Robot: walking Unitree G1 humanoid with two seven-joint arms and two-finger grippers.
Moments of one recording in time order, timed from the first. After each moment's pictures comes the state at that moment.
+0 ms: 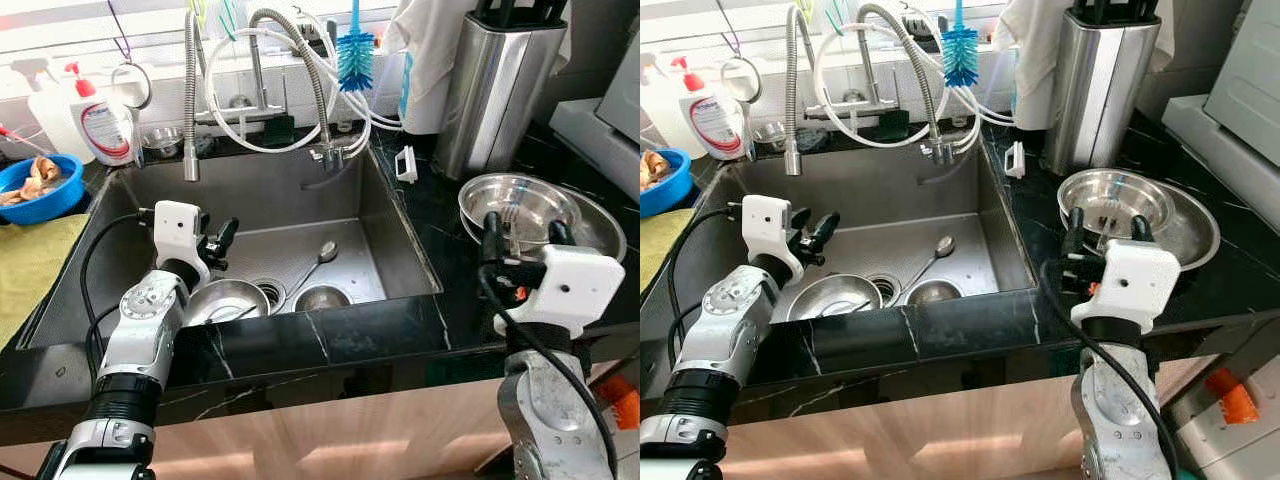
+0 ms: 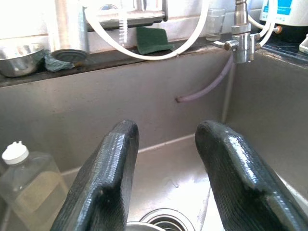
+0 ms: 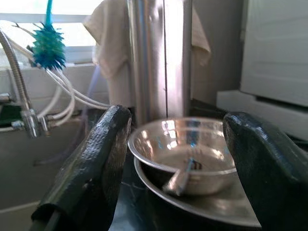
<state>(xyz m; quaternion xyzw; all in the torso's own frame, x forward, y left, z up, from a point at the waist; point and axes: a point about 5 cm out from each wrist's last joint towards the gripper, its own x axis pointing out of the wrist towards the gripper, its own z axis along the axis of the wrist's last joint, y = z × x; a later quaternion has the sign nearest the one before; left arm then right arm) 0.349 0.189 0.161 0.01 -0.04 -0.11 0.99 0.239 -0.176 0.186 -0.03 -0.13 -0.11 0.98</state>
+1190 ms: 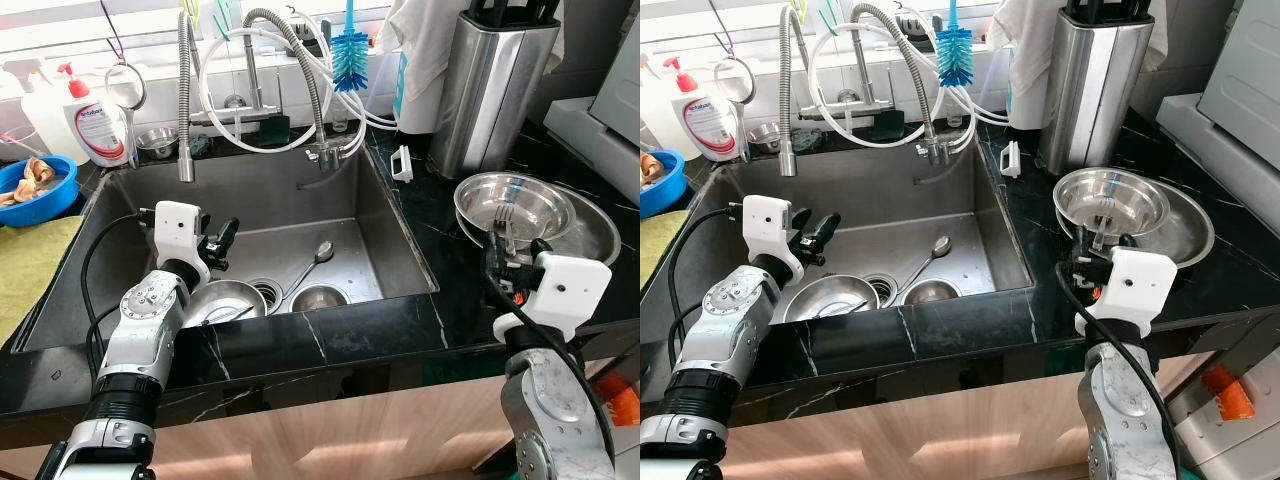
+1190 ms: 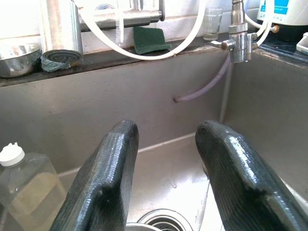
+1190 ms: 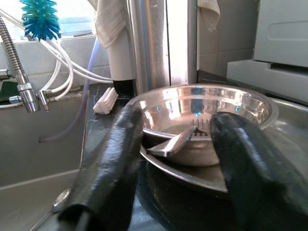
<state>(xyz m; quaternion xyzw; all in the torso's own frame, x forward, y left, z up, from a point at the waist) 0.349 0.188 0.161 0.02 -0.04 -0.11 0.99 0.250 -0.187 0.169 -0.01 -0.08 -0.09 0.99</state>
